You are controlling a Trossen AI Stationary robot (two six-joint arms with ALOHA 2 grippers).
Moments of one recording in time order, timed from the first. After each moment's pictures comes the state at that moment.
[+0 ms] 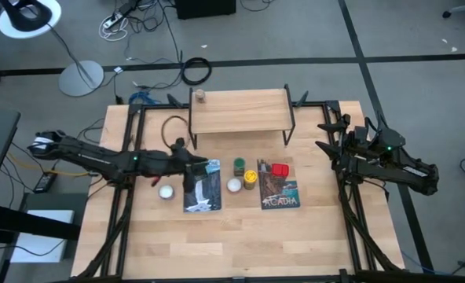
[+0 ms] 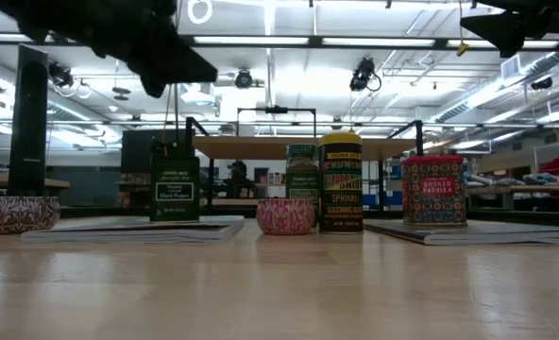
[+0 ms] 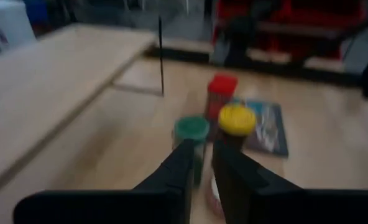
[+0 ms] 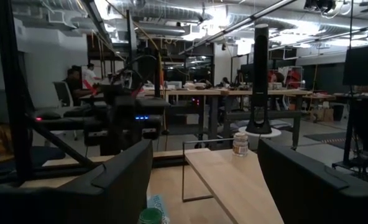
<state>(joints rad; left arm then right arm) -0.13 1.02 0.51 0.22 -0.37 -0.18 -0.24 0.01 0.37 -0.14 0.02 -0.02</state>
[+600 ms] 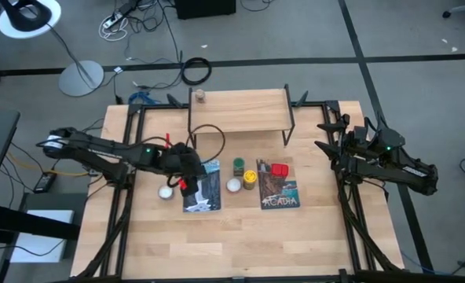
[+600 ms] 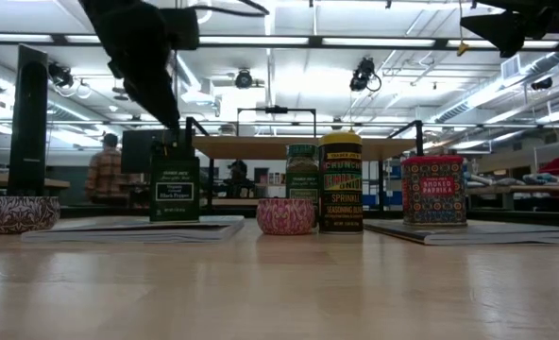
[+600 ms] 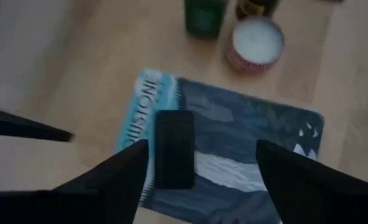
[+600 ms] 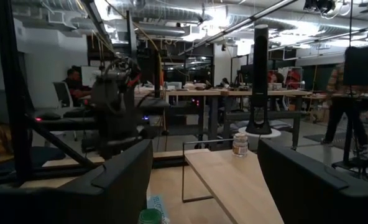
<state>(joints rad) -0.12 1.27 0.93 -0.69 -0.25 -0.39 -0.24 0.01 0.37 -0.14 0.02 -0.02</state>
